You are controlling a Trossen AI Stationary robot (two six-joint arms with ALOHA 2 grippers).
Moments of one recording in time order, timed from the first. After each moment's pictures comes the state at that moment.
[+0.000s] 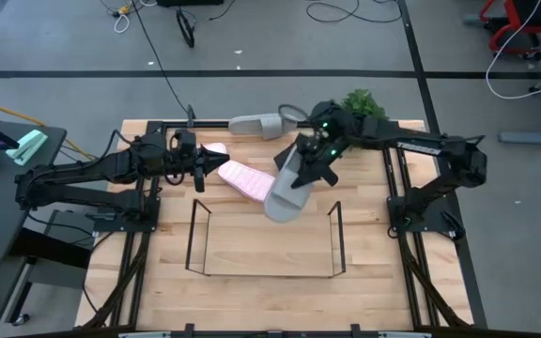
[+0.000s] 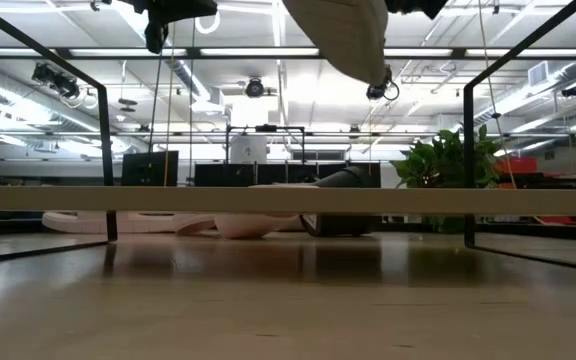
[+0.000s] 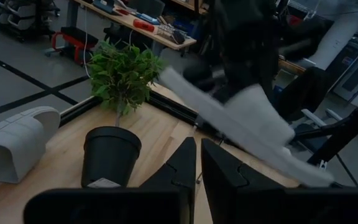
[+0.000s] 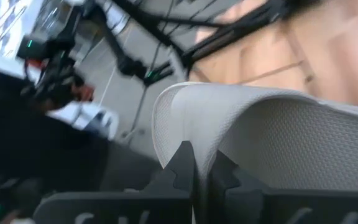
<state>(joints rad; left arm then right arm) 0.17 0.85 0.79 -0.07 -0.08 -0.40 -0.33 1.48 1.36 -0.51 -0.93 0.34</state>
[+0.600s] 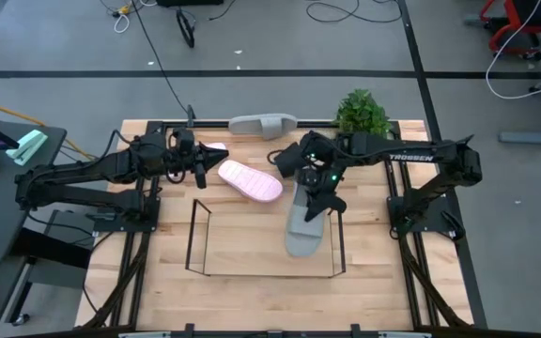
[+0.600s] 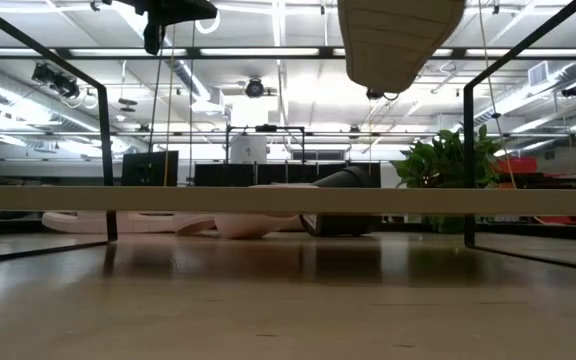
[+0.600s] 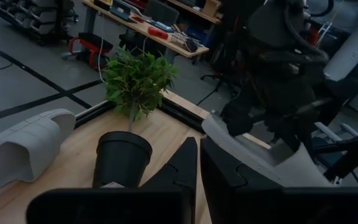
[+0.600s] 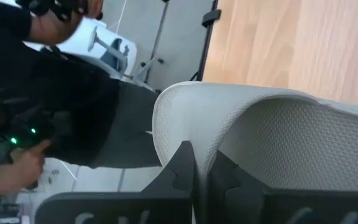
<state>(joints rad) 0.17 0.85 0.79 -0.06 -0.15 -0.43 -0.16 1.52 1.35 -0.77 -0.95 0.16</state>
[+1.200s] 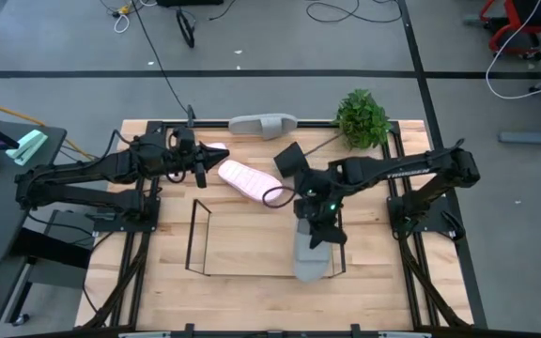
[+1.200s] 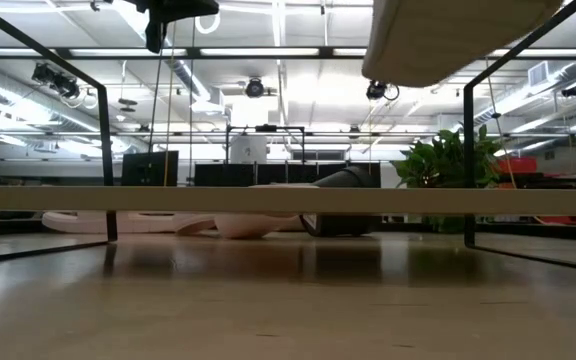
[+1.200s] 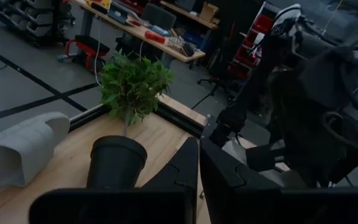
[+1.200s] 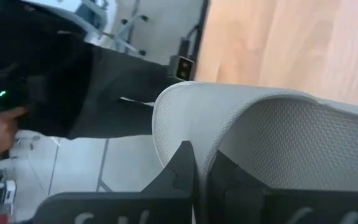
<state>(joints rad) 0.16 0.86 0.79 -0.03 -0.15 -0.44 0.06 1.57 1.35 -0.79 -0.78 0.24</state>
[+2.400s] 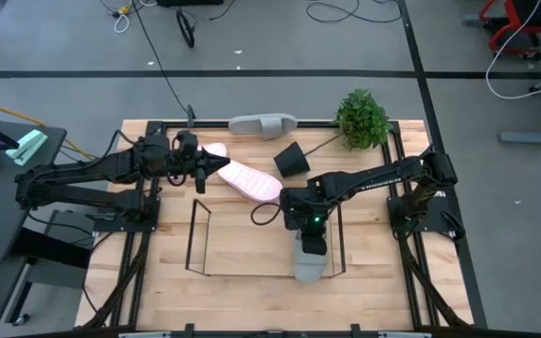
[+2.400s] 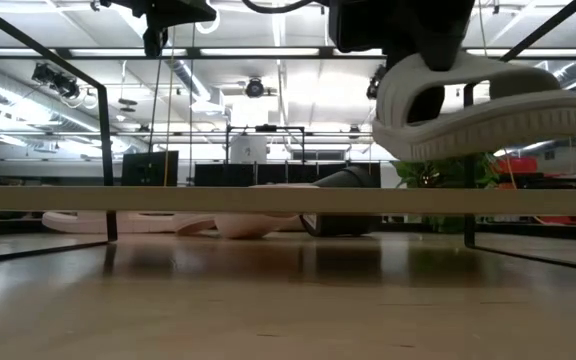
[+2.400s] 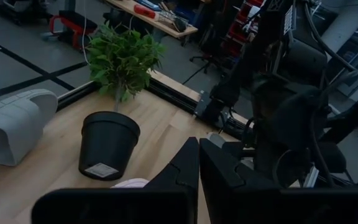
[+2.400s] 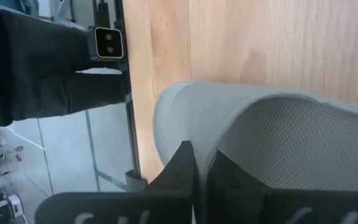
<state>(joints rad) 0.16 0.86 0.79 -0.11 -0.07 -0.43 0.10 1.76 1.35 -0.84 -0.66 0.34</state>
